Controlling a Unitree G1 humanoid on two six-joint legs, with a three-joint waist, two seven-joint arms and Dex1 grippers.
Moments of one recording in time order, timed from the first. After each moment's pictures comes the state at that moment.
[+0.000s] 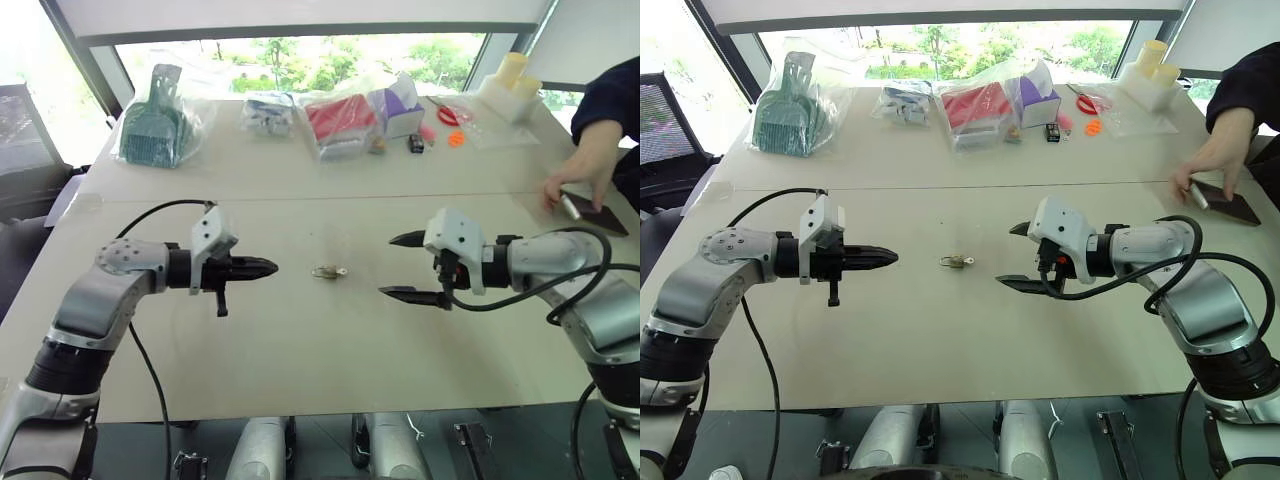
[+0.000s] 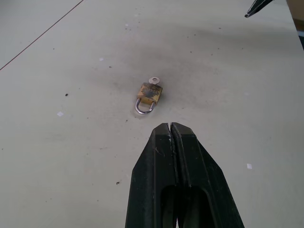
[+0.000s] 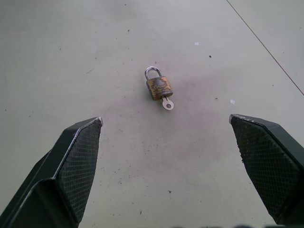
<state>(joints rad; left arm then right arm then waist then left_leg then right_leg) -0.43 0.76 -0.06 -0.13 -0.44 0.52 -1.15 -0.43 -0.87 0.08 -0.40 0.38 0.67 1.01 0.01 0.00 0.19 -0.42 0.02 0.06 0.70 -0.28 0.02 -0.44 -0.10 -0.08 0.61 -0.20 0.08</state>
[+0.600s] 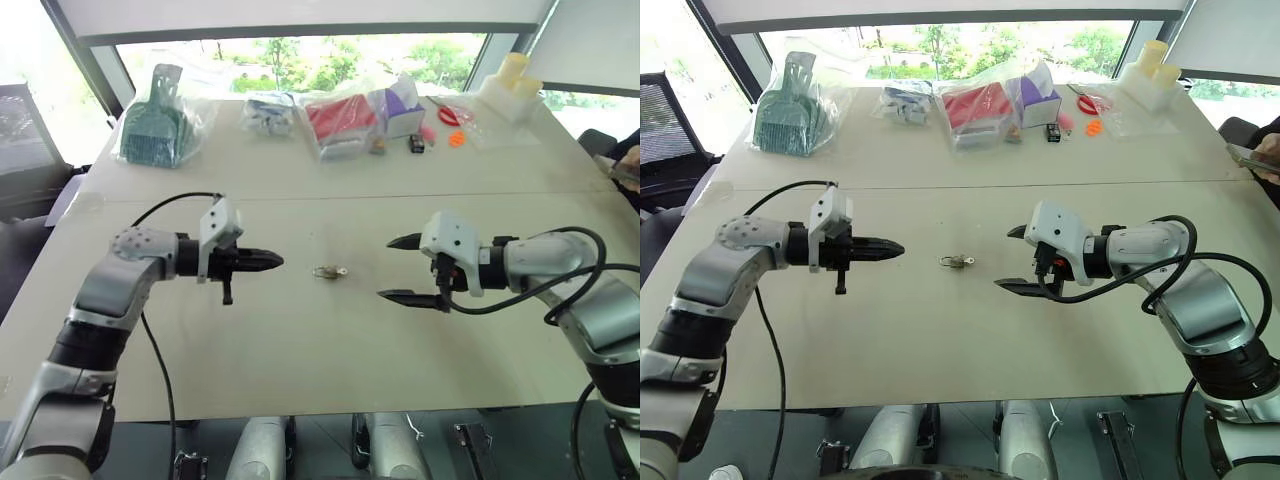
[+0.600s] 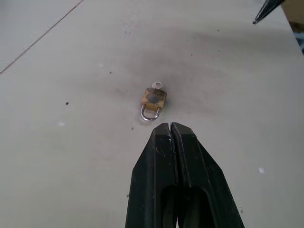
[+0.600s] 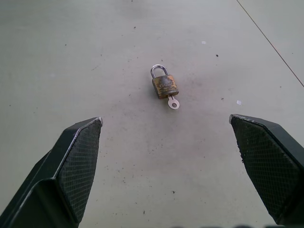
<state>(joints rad) -0.57 0.69 -0.11 0.05 -0.40 0.44 -1.22 -0.43 -0.88 0.10 -0.41 0.37 0.67 1.01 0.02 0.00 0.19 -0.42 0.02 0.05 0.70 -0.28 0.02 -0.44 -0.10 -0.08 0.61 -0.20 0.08</state>
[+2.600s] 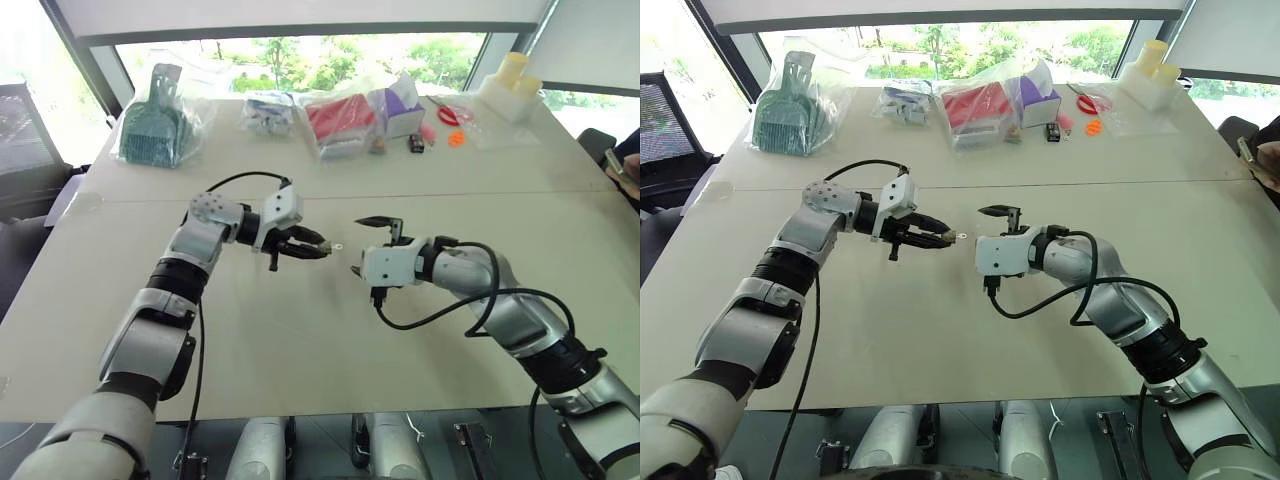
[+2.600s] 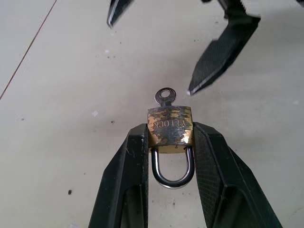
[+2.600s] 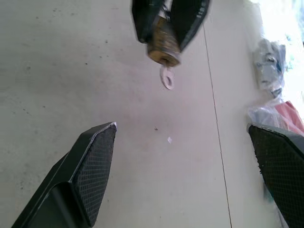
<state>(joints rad) -0.94 0.39 -0.23 0.68 -0.09 0.03 -1.40 -0.52 -0.71 0.43 -0.14 -0.32 0.03 0.65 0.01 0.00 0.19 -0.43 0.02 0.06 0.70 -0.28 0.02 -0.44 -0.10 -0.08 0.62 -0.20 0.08</state>
